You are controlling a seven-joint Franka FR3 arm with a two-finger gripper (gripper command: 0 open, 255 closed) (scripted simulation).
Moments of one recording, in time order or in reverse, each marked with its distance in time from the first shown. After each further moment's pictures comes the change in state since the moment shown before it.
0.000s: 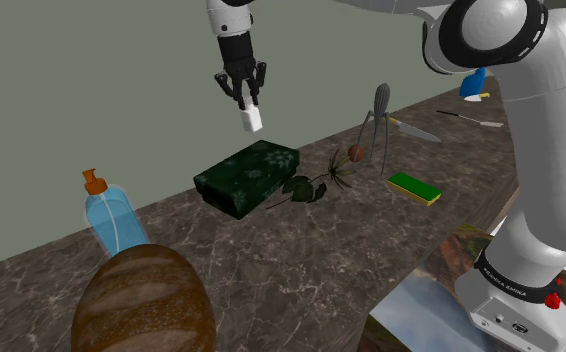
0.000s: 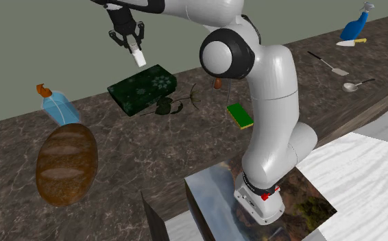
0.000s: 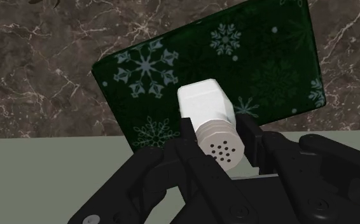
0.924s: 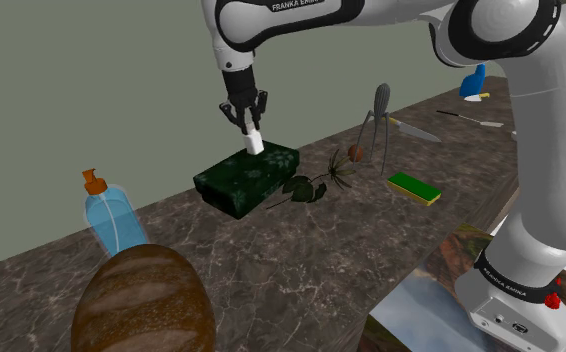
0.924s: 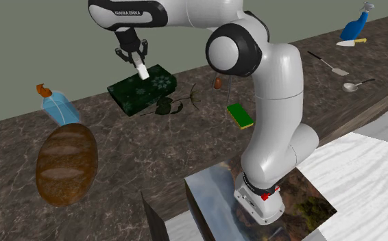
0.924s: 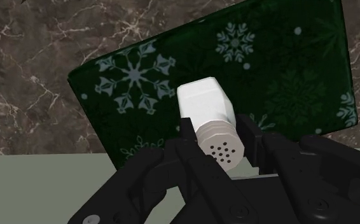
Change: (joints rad) arm -0.062 -0.048 0.006 -0.270 0.019 0.215 0.030
